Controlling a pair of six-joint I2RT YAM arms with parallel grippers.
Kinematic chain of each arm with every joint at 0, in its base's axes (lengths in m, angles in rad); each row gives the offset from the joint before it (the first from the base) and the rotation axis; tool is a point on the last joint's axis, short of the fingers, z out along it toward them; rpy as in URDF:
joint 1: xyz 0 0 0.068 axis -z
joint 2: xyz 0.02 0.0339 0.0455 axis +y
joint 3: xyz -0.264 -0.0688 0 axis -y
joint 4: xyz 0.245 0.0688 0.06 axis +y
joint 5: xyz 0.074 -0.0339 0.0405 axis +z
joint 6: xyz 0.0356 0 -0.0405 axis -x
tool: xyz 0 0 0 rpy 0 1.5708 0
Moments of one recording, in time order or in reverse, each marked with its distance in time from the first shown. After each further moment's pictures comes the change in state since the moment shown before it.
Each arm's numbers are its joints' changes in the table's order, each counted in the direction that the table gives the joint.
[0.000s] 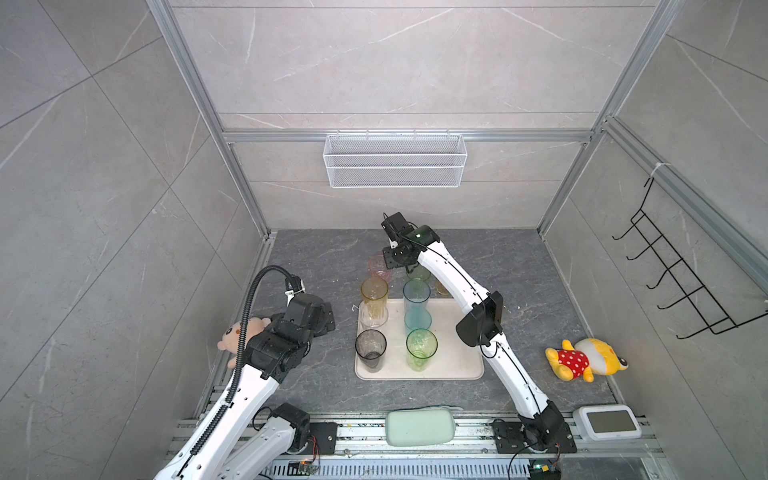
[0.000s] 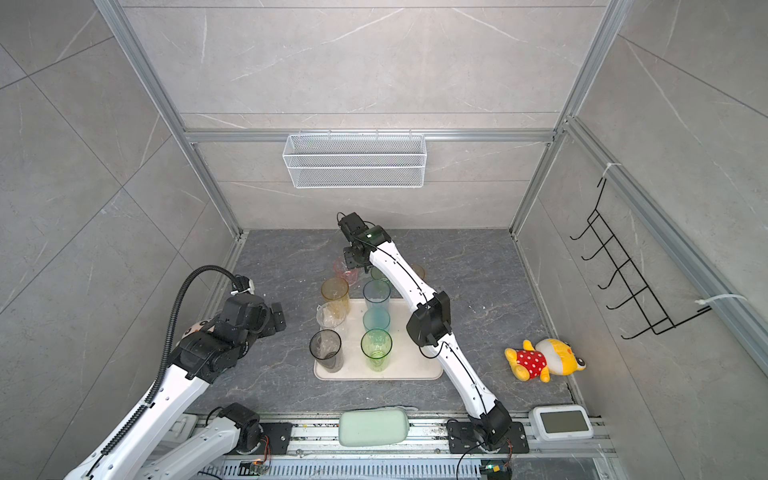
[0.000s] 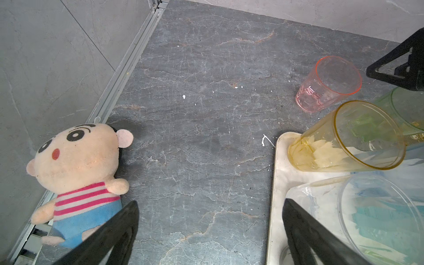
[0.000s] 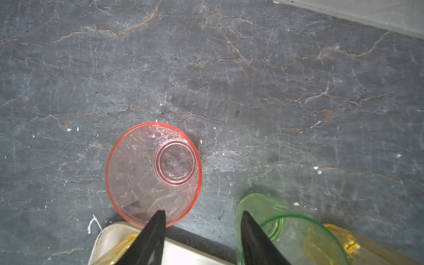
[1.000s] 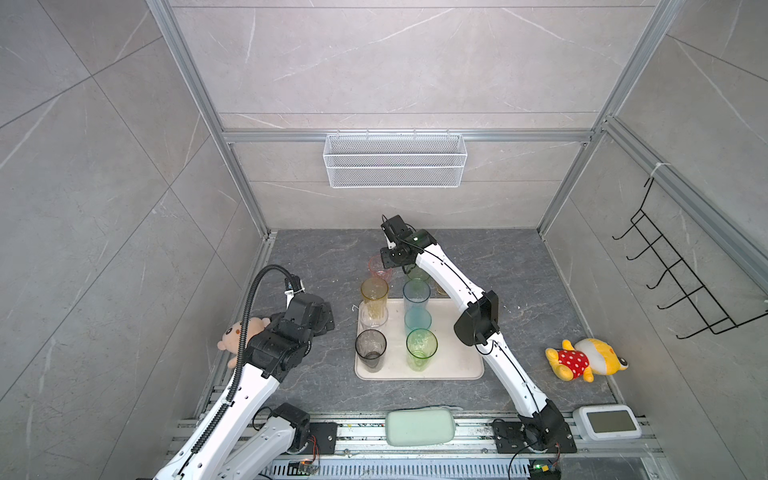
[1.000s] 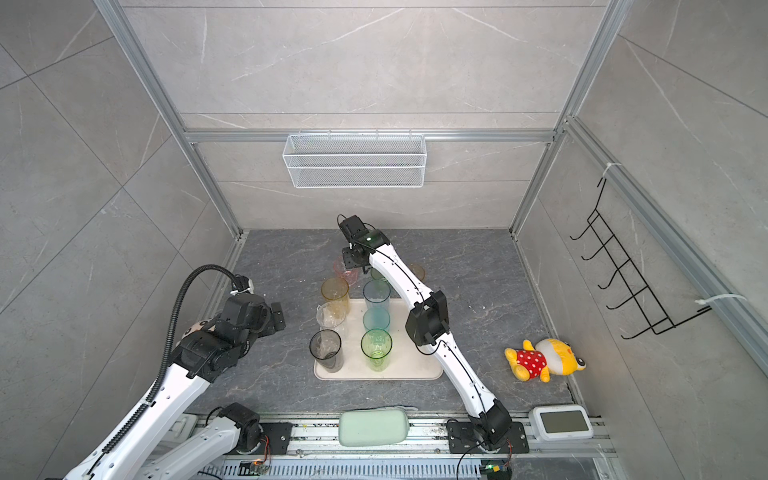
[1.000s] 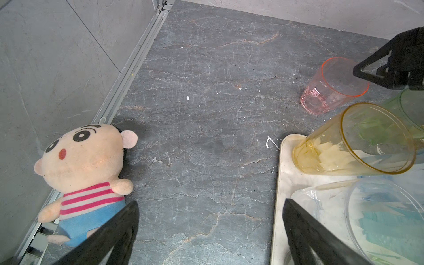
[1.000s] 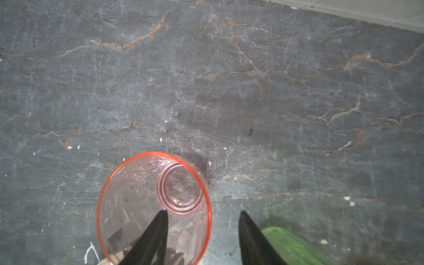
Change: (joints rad) left arm 0.000 0.006 0.000 0.000 0.019 0.000; right arm 0.012 0.055 0.000 -0.106 0.037 0.001
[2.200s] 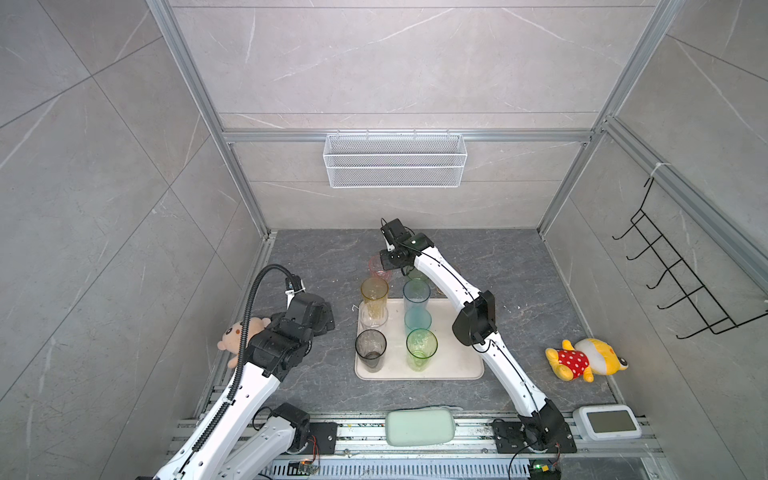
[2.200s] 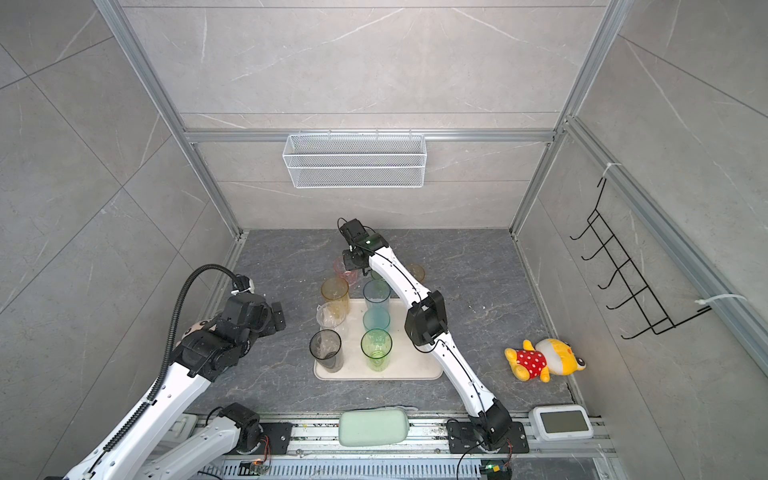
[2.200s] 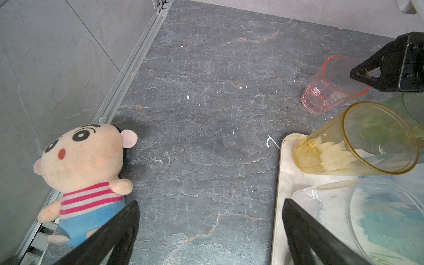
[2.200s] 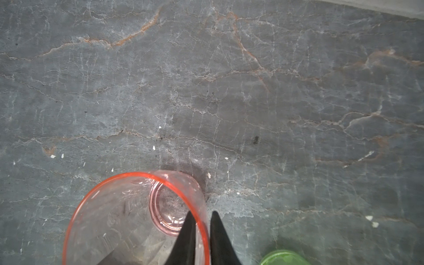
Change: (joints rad) left arm 0.000 0.007 0.000 0.000 0.000 0.000; right arm 0.007 0.048 0.000 -0.053 0.007 0.004
